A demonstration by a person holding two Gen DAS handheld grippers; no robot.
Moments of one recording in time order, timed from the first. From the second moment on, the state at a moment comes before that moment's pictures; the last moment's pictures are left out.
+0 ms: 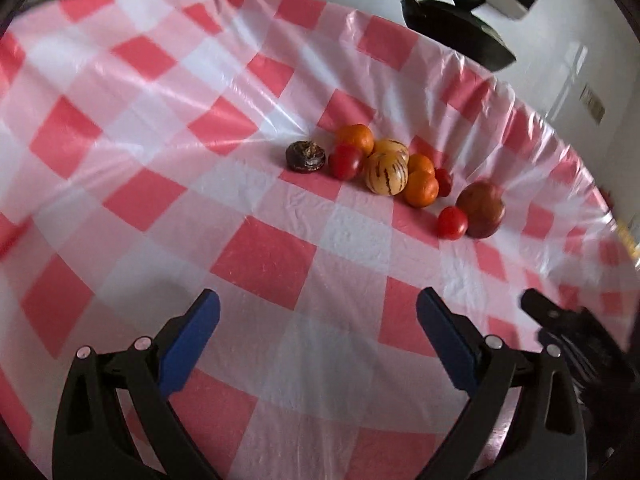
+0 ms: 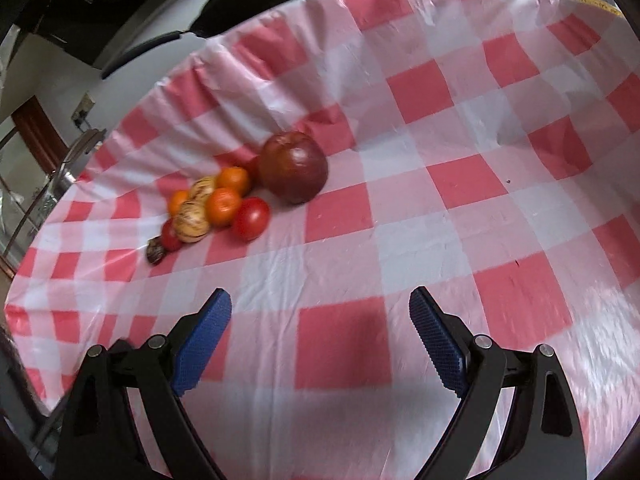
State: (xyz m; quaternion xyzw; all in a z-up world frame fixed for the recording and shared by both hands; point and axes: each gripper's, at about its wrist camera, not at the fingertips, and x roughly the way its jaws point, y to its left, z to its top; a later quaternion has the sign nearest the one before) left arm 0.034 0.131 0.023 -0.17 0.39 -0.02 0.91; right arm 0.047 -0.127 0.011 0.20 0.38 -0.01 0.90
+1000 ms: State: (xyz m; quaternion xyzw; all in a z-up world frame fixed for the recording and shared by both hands) left arm 0.030 0.160 0.014 -0.27 0.37 -0.06 0.89; right arm 0.178 -0.091 0.005 0.13 0.39 0.01 0.91
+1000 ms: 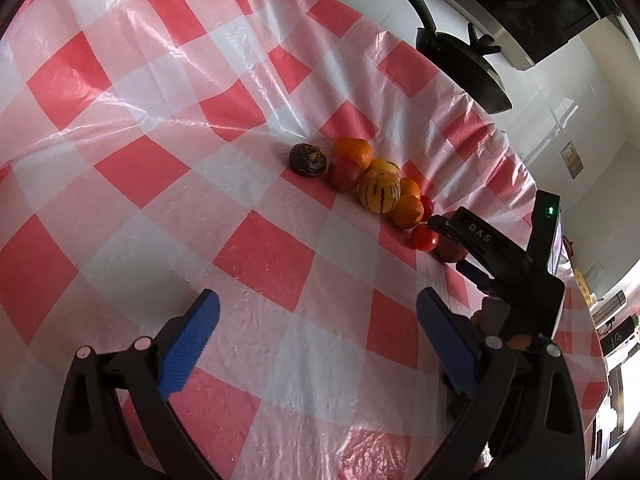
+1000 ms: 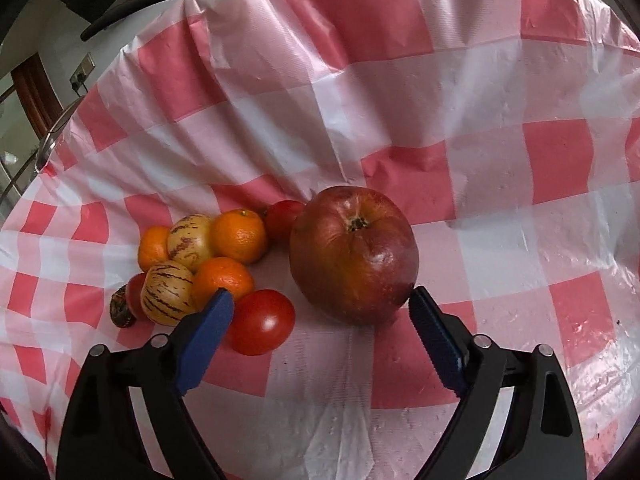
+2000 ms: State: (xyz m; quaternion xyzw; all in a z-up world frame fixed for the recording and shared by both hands) left arm 0.028 0.162 0.014 -0.27 0.37 -0.07 0.89; right arm 0.216 -0.101 0.003 0.14 0.41 0.02 0.90
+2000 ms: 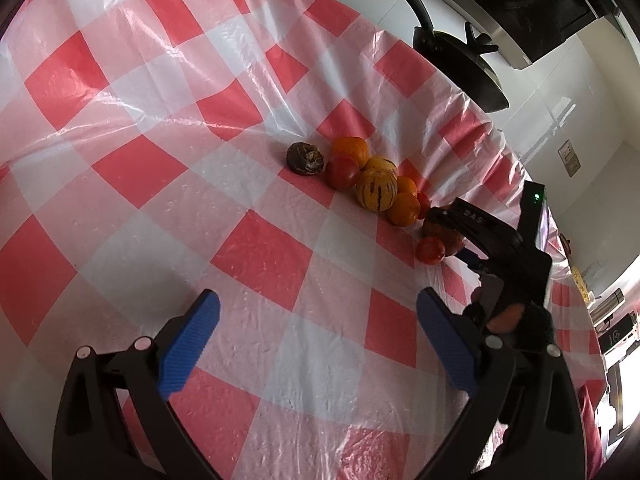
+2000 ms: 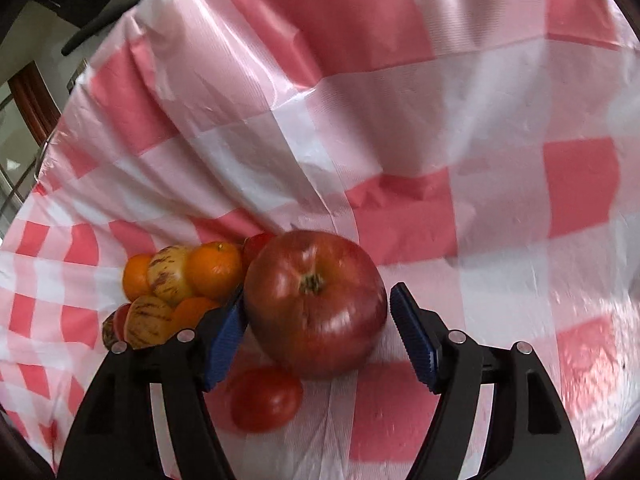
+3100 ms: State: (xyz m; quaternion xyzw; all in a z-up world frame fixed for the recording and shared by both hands) left arm 0.125 -0.026 0.024 -0.06 0.41 -0.02 0.91; right arm 0.091 -0.221 0.010 0.31 0.25 -0.08 0.91
